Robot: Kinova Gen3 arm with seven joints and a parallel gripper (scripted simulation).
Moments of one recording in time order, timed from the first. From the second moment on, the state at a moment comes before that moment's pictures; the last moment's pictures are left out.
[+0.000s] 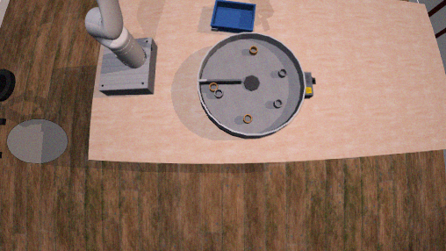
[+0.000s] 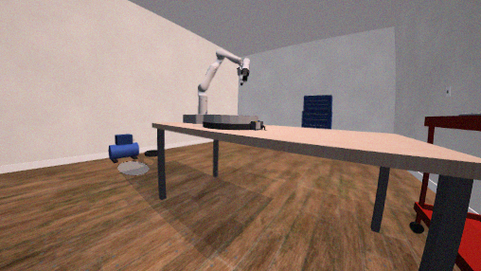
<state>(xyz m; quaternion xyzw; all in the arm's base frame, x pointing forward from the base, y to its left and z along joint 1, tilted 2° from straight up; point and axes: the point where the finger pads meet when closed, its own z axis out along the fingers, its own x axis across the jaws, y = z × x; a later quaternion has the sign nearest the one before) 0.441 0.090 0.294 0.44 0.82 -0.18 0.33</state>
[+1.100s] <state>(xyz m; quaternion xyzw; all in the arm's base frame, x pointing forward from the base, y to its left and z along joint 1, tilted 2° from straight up) 0.438 0.097 0.297 0.46 0.88 -0.07 0.11</state>
